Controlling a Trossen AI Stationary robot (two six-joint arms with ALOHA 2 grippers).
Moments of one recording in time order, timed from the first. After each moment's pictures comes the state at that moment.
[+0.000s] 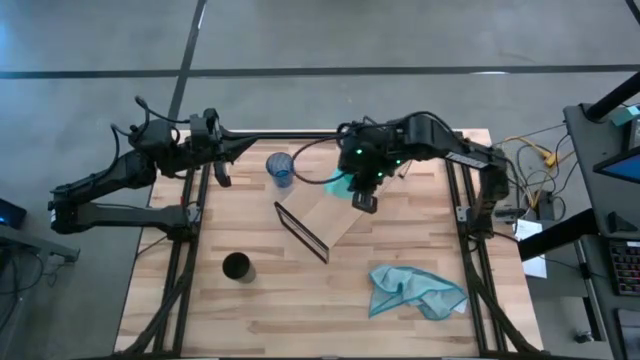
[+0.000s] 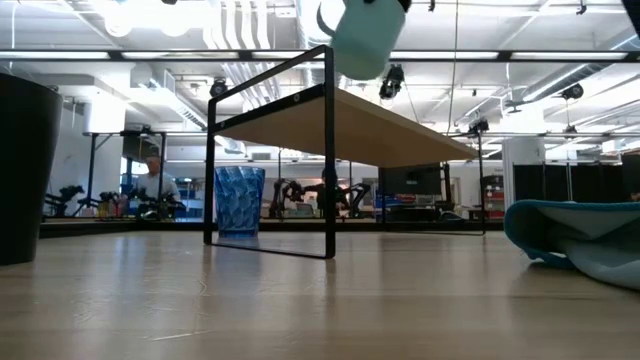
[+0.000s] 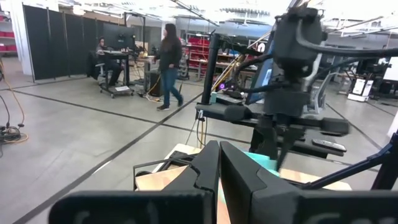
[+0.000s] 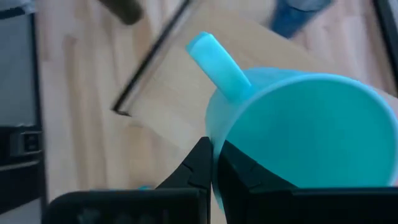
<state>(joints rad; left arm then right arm) 0.30 0.76 1.02 -0.17 0.00 -0.10 -0.07 1.86 2.27 -1.49 -0.11 0.10</state>
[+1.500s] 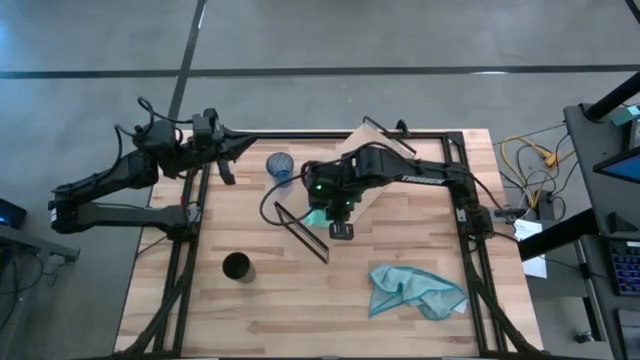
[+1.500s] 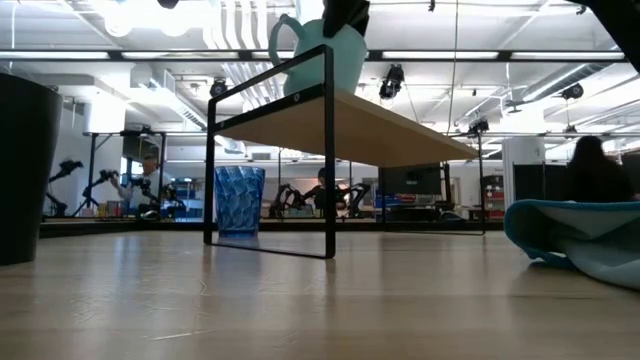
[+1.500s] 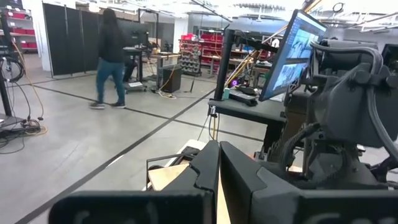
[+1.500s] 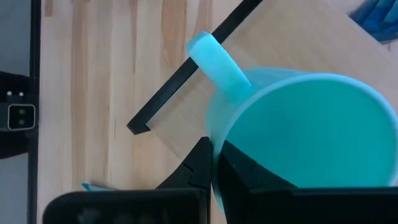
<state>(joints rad) 0.30 0.77 1.01 -0.18 -0.06 -0.10 0.02 2.09 2.35 -1.46 -0.16 0.01</state>
